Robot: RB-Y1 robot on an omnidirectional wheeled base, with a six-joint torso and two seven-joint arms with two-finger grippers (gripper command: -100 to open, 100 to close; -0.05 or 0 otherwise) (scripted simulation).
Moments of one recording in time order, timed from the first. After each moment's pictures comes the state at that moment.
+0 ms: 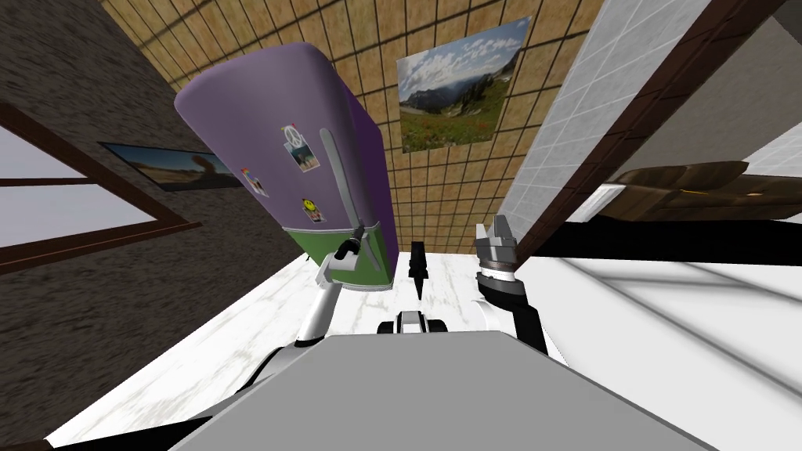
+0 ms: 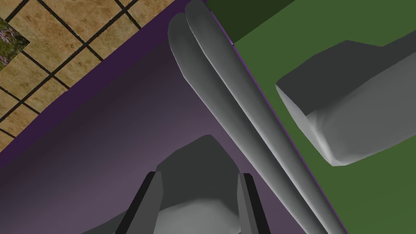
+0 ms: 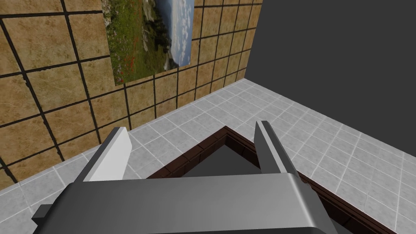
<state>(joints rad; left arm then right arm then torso) -0.24 0.27 0.06 -1.78 -0.11 0.46 -0.25 0.47 0.04 0.02 -2.32 -0.02 -0.54 0.17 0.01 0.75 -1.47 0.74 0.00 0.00</state>
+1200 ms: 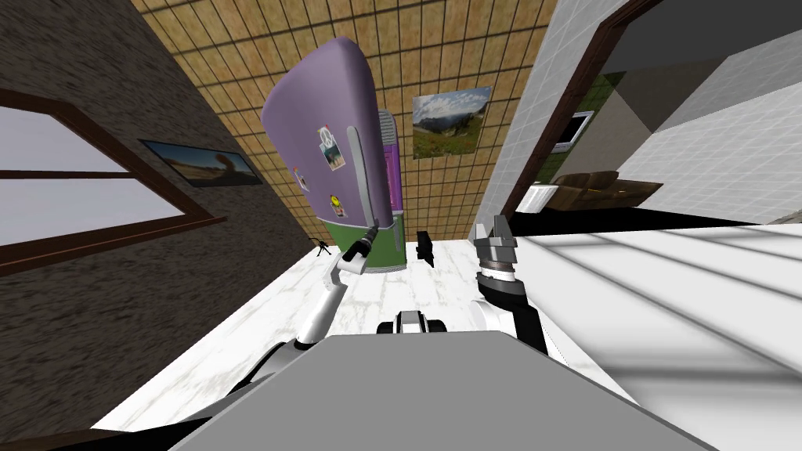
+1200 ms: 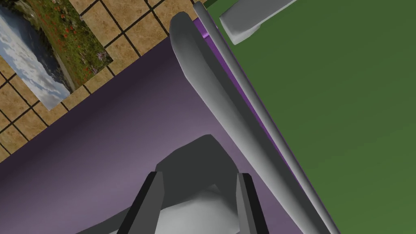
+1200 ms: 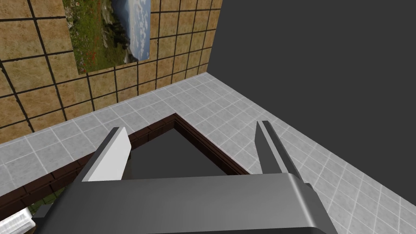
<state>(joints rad) -0.24 0.32 -0.12 -1.85 0.02 0.46 -0.26 0.47 0.04 0.02 -2.32 -0.02 -0.53 0.17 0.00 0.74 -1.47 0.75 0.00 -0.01</state>
